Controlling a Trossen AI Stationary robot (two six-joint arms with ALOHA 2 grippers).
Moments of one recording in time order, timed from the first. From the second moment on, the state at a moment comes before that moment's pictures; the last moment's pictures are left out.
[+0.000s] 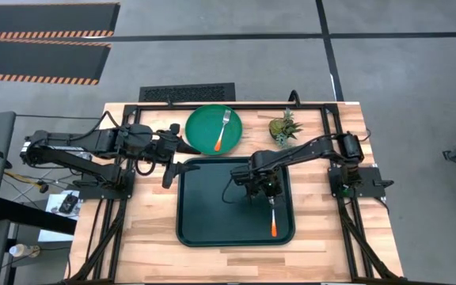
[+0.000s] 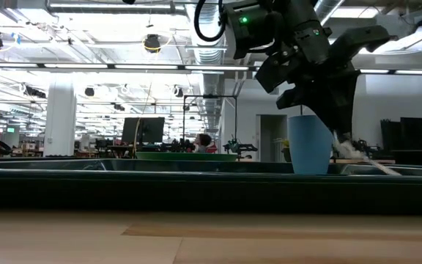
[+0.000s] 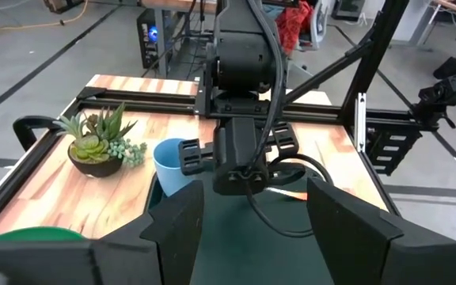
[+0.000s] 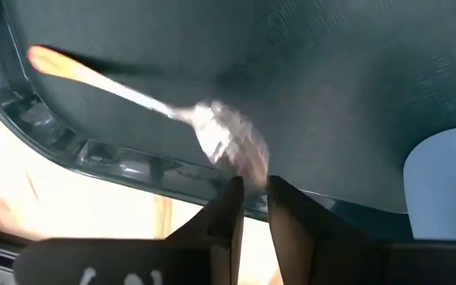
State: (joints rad) left arm -0.06 1.01 1.06 -0.38 -0.02 -0.11; right arm 0.08 1.96 1.50 -1.38 -0.15 -0.14
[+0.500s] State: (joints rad) left arm -0.01 1.04 0.94 -0.22 -0.25 -0.17; right arm 0.06 1.87 1.56 -1.45 -0.20 -0.01
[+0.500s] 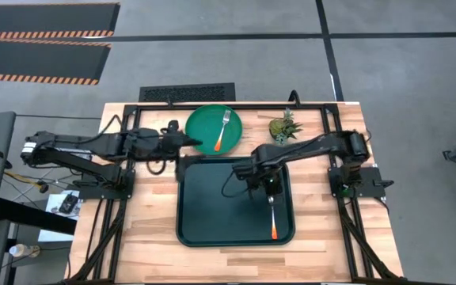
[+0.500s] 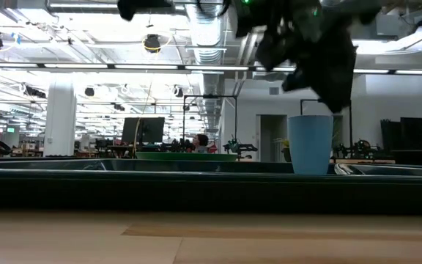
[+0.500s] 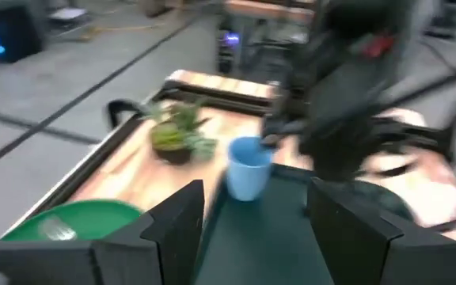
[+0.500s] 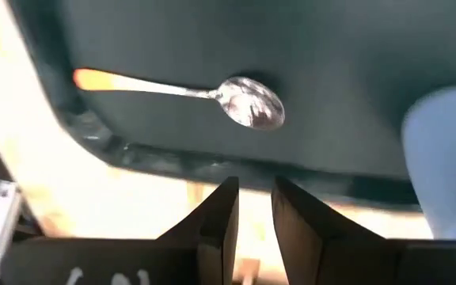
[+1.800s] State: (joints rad) left arm 0.42 2.00 1.11 0.02 -0.30 -0.50; right arm 0.29 1.48 1.56 -1.15 0.05 0.39
